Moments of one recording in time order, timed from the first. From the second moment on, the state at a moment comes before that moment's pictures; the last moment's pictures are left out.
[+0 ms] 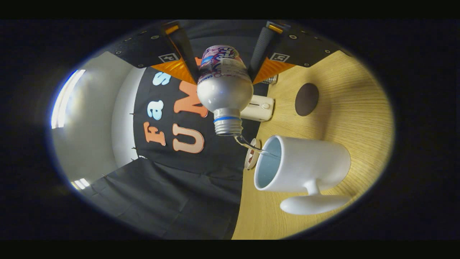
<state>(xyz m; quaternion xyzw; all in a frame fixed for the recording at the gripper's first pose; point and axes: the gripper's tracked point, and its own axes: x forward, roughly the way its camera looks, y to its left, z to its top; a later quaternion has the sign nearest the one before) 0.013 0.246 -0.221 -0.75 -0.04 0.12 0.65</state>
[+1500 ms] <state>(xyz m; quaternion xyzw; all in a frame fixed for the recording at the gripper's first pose) 0.019 0.248 -0.201 -0.79 -0.08 0.10 0.60</state>
